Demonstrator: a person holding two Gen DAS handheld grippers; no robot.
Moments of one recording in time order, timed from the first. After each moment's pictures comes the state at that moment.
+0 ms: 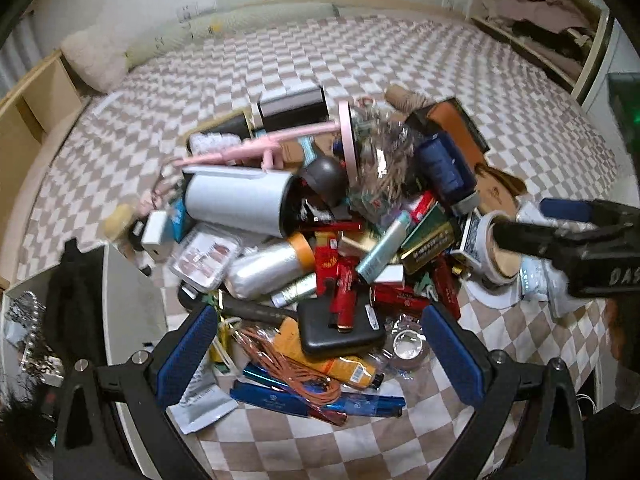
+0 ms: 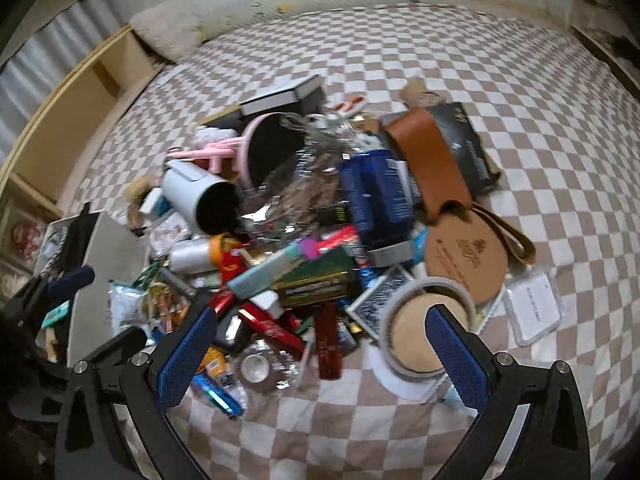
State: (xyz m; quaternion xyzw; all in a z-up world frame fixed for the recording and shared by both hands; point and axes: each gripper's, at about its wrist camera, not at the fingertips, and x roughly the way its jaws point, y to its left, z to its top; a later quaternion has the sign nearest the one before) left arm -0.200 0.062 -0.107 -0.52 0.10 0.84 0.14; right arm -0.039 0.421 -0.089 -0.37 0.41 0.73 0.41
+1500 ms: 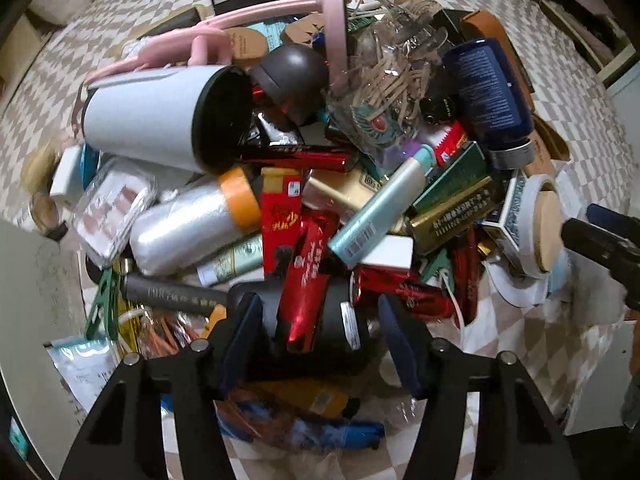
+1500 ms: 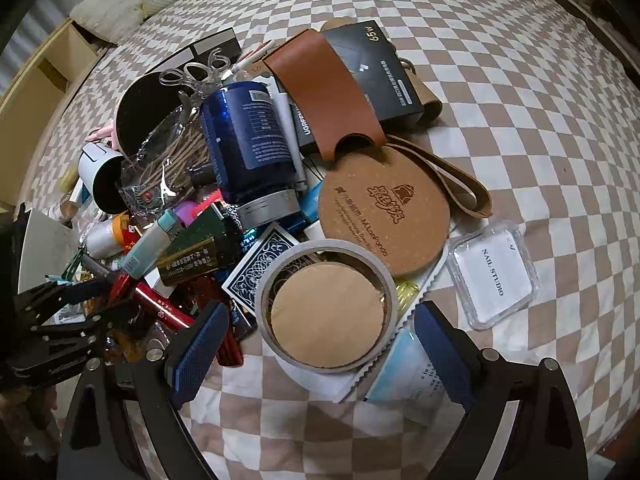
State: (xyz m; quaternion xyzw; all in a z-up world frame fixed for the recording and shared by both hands) left arm -0.244 0.104 -0.196 -0.64 0.08 0.76 0.13; right arm 0.014 0.448 -0.149 -0.43 0.45 0.66 0.42
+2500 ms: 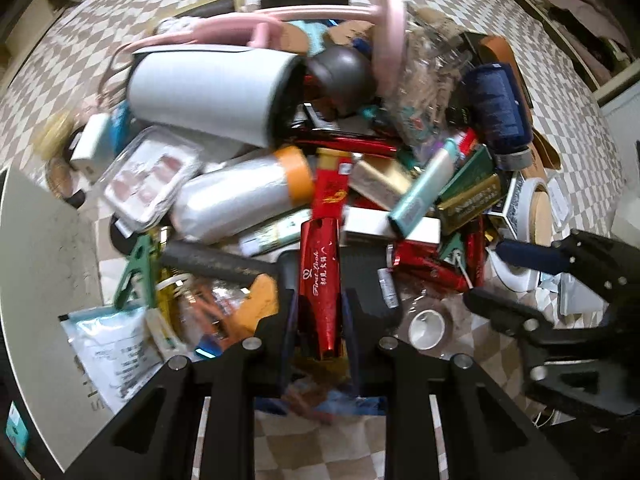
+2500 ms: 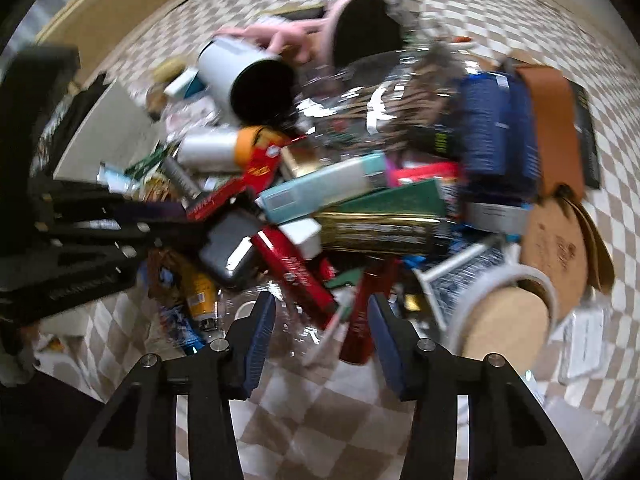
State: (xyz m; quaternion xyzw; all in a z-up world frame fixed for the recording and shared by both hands) left arm -0.242 0.058 -0.180 -0.64 0.03 0.75 0.14; right arm -0.108 0.402 -0.154 -0.50 0.34 0.75 0.27
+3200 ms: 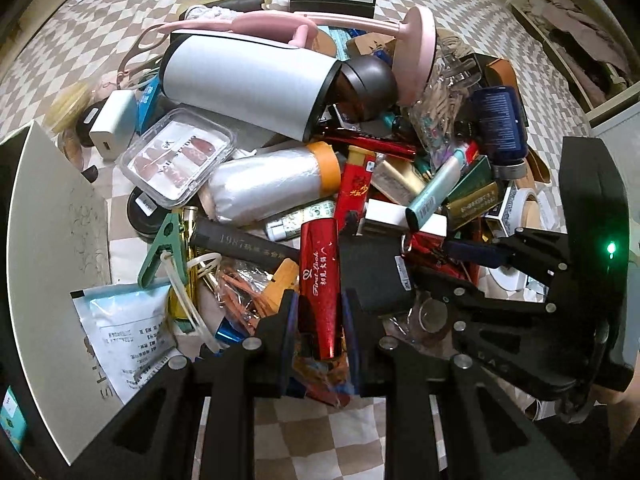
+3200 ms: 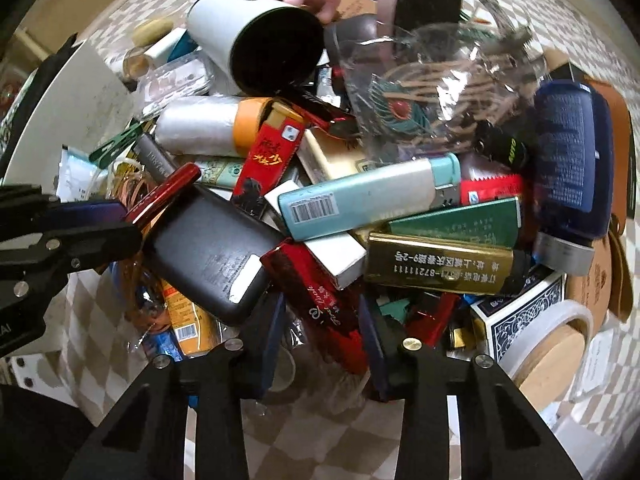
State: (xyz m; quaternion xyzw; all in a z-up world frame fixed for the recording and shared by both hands) left arm -0.237 0.034 -0.166 -0.64 0.00 0.75 0.15; right arm -0.151 0.411 -0.182 -0.55 0.32 0.72 0.27
